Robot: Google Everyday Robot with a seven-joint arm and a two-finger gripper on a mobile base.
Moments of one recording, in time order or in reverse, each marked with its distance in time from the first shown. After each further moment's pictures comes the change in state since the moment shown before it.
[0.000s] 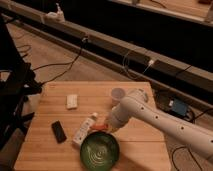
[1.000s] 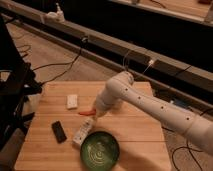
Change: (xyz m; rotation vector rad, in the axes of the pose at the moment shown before) arm -0.065 -0.104 0.002 0.025 -0.028 -0.105
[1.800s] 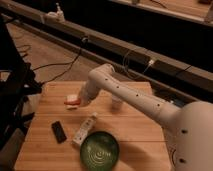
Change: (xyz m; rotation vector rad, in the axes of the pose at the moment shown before) arm -0.042 -0.067 0.040 0.040 -0.047 -0.026
